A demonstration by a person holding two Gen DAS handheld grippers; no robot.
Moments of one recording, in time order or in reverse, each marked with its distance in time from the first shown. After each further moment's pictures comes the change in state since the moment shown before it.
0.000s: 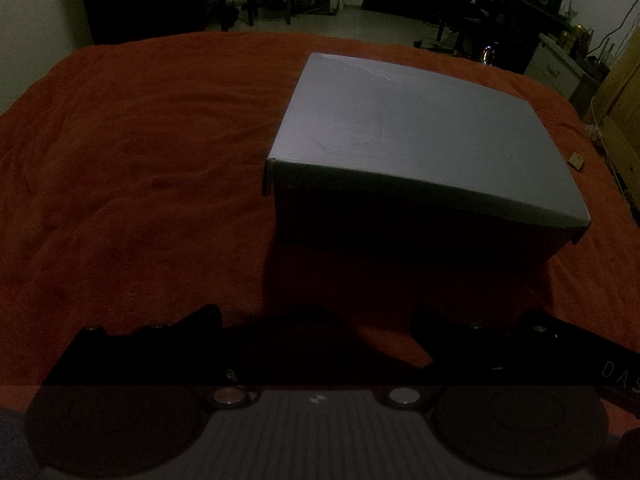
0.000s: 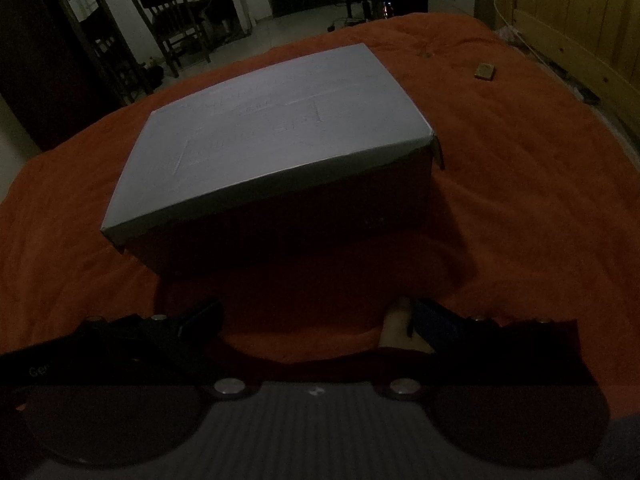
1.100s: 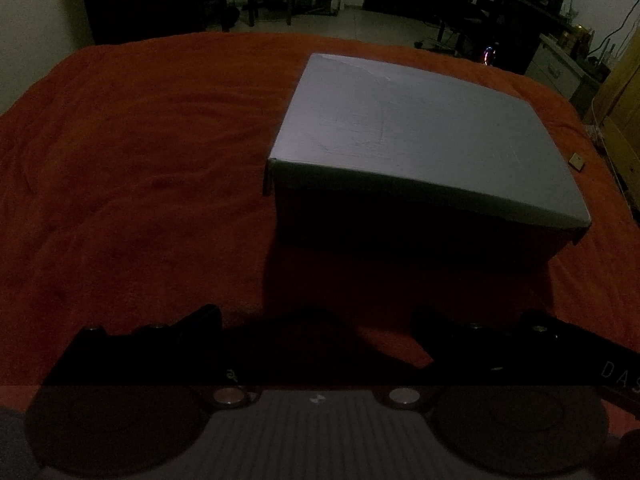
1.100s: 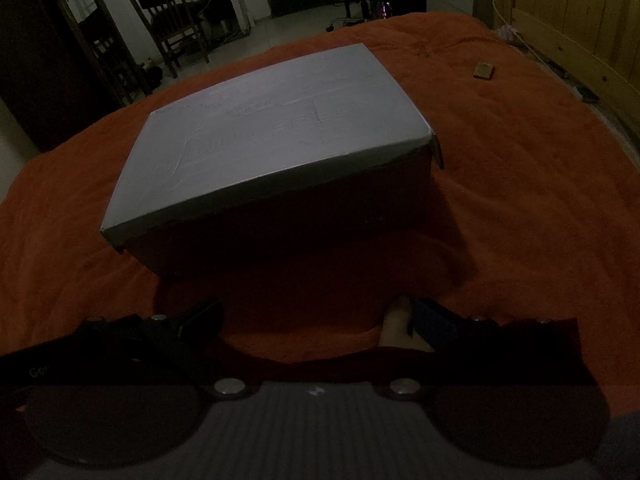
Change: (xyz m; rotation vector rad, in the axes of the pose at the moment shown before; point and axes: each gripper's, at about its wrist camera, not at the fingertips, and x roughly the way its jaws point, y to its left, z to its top) left arm -0.003 -0.002 -0.003 -0.005 0.000 0.003; right arm 0.000 0.006 0.002 0.007 -0.002 0.006
